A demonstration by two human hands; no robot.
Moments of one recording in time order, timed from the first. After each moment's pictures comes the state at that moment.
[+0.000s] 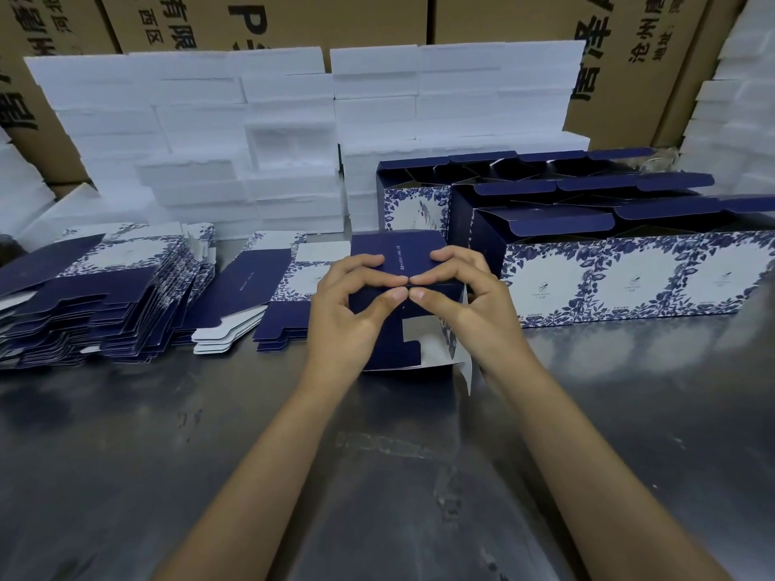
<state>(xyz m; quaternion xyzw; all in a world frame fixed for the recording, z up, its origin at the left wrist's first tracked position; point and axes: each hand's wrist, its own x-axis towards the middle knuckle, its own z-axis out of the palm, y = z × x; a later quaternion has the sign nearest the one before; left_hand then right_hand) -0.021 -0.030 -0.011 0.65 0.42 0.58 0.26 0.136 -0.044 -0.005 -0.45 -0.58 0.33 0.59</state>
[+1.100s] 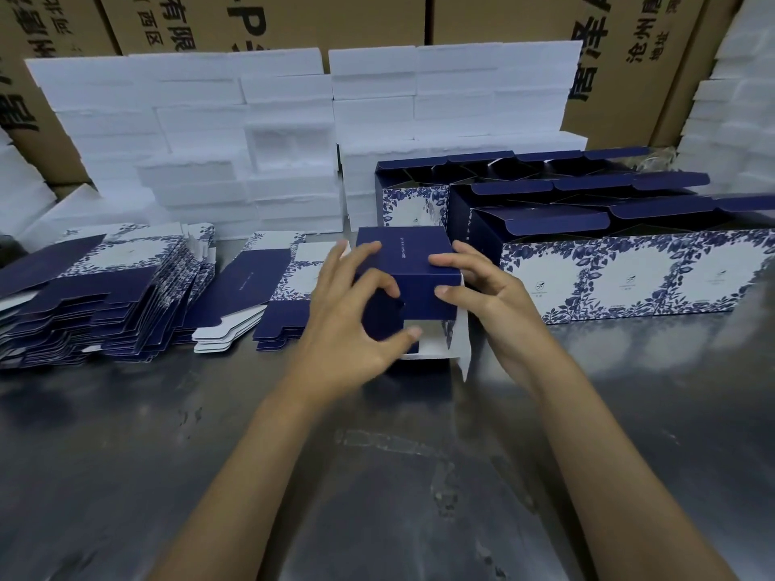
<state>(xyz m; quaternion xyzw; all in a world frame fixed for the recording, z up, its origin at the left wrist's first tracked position) -0.034 -0.026 -0.020 0.79 0.41 0.44 0.09 0.166 -0.032 -0.012 -0.40 -0.55 0.43 0.59</state>
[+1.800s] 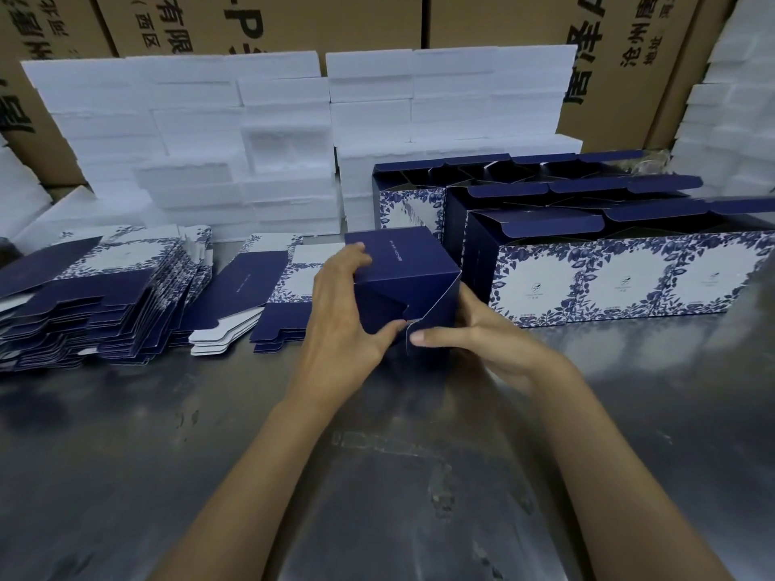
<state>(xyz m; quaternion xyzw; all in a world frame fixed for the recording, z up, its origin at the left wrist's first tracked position) -0.027 -0.020 -0.034 0.74 0.42 0.52 0.09 0.173 -0.028 -0.029 -0.44 -0.60 0.52 0.43</state>
